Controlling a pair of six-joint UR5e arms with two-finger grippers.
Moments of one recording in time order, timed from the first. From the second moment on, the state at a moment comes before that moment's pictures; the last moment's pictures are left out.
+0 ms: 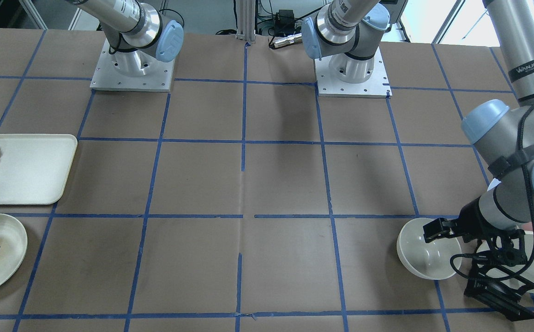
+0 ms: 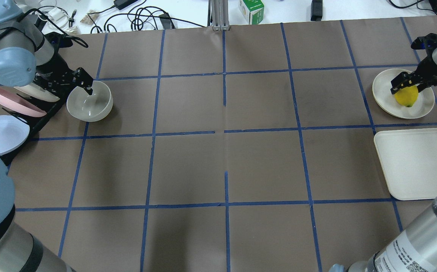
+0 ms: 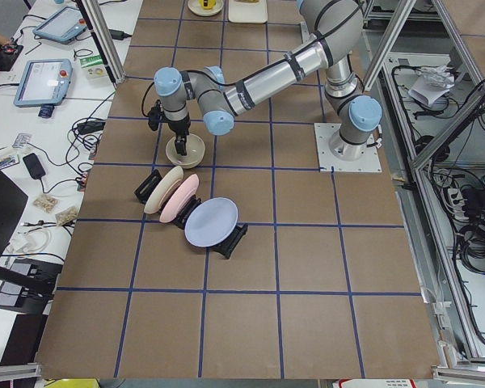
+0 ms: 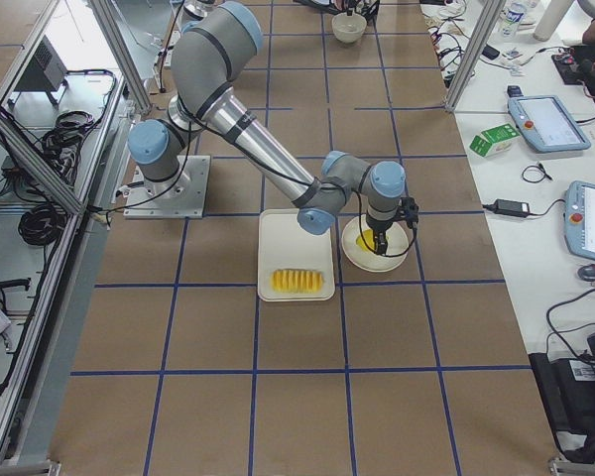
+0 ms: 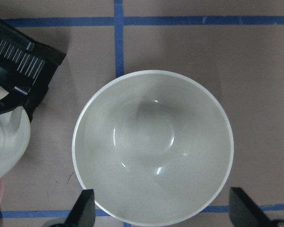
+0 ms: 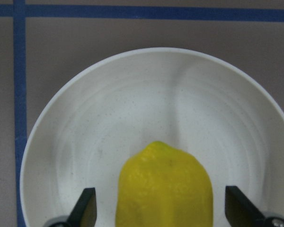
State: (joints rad) left arm -1.22 -2.06 -1.53 -1.13 1.57 0.34; right arm 1.02 -0.98 1.57 -2.23 -1.50 -0.58
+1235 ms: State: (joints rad) left arm -1.21 -2.14 -1.51 -1.10 1.58 0.36; right arm 1.13 -1.39 1.45 -1.60 -1.55 -0.40
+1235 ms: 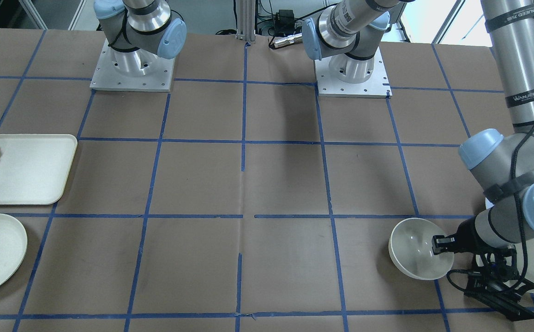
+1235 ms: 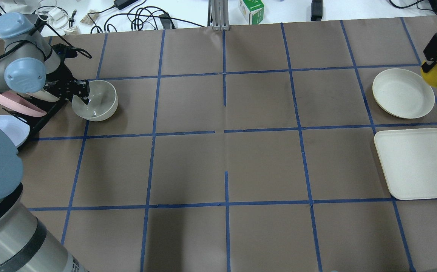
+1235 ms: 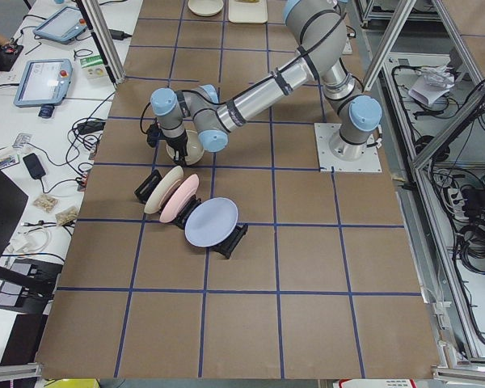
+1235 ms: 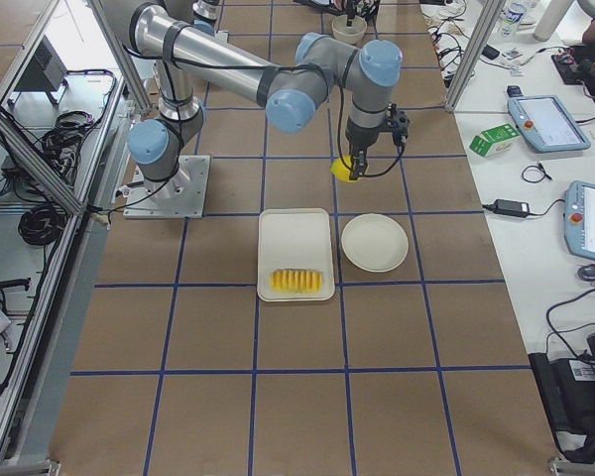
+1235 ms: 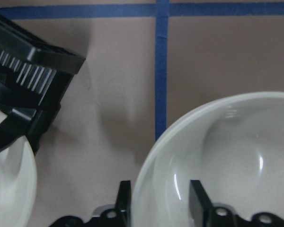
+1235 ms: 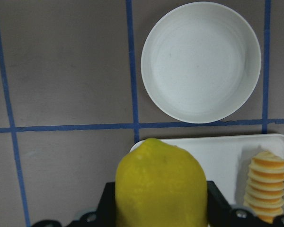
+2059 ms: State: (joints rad) left arm -1.25 -2.06 -1.46 -1.31 1.47 0.35; right arm 1.38 -1.41 1.46 -1.58 -1.56 -0.02
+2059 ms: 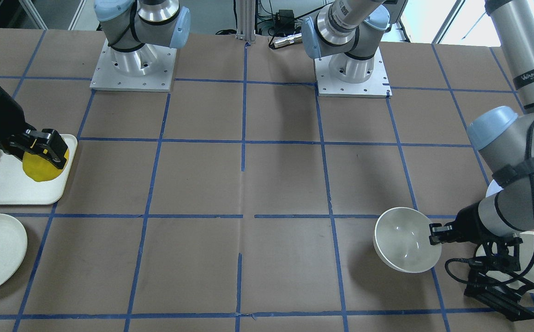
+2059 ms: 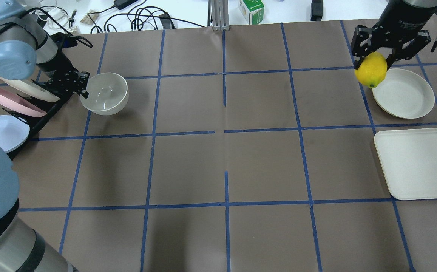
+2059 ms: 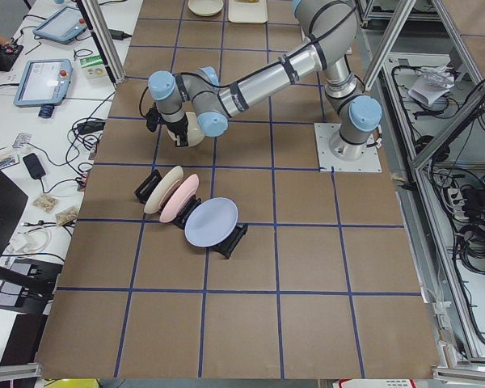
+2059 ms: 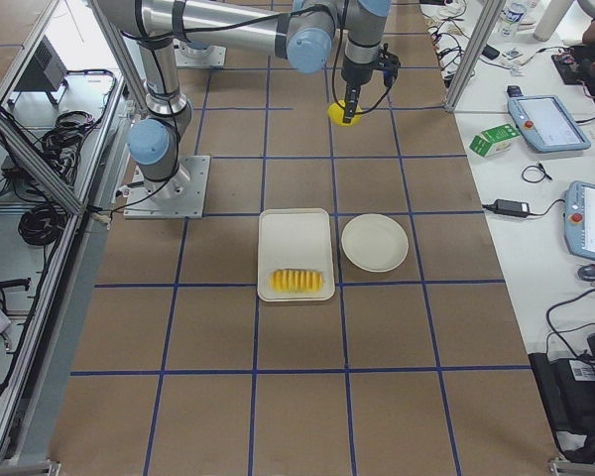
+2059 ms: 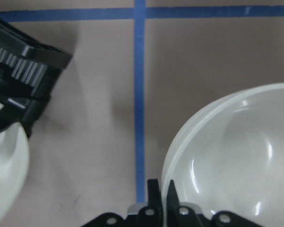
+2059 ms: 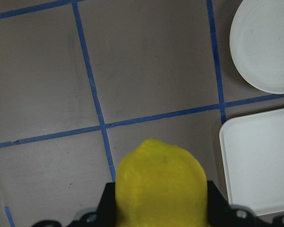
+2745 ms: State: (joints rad) left arm -1.59 -2.00 -1.64 -1.06 1.32 0.15; right arm 1.39 -1.41 1.48 -1.58 -1.56 0.01
